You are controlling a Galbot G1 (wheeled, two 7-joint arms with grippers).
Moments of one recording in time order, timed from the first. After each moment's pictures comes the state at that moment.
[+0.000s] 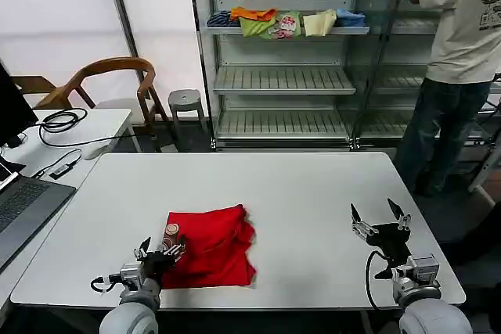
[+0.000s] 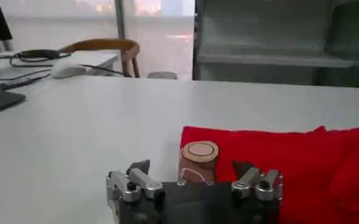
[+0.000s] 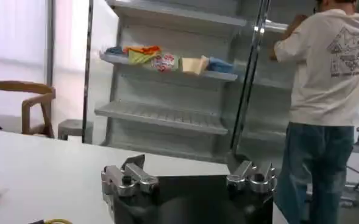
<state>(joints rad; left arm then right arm) 1.35 -1.18 -0.36 -1.95 -0.50 0.41 -0.42 -1.43 1.15 0.60 2.17 0.28 -0.35 0.11</state>
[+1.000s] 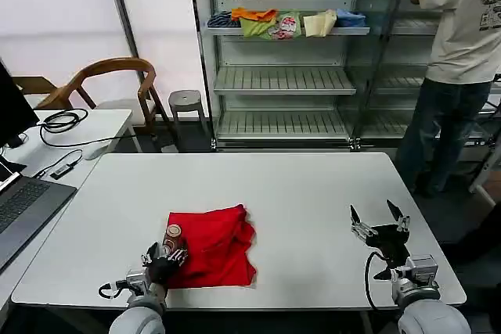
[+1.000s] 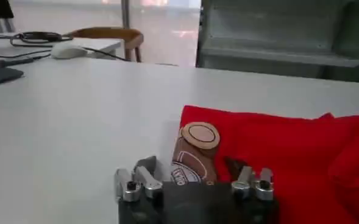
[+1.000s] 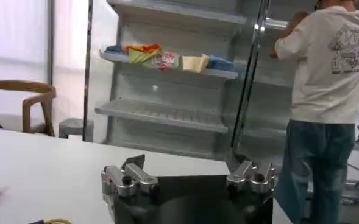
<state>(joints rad) 1.35 -1.20 -0.33 -1.90 -0.52 0.38 -0.42 -1.44 1.16 0.60 2.17 0.27 -0.35 0.11</state>
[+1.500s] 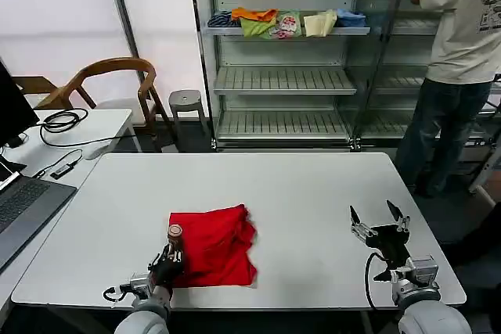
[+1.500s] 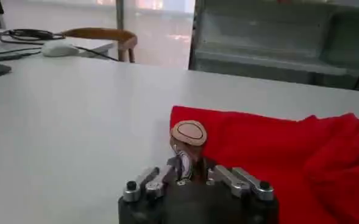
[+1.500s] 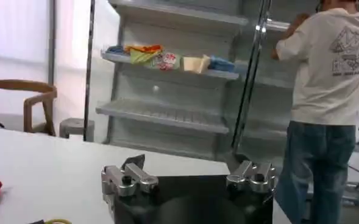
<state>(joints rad) 1.36 -1.21 -0.32 -1.89 -0.51 0.33 -0.40 -1.44 1.15 0.60 2.18 0.27 -0.35 0.11</state>
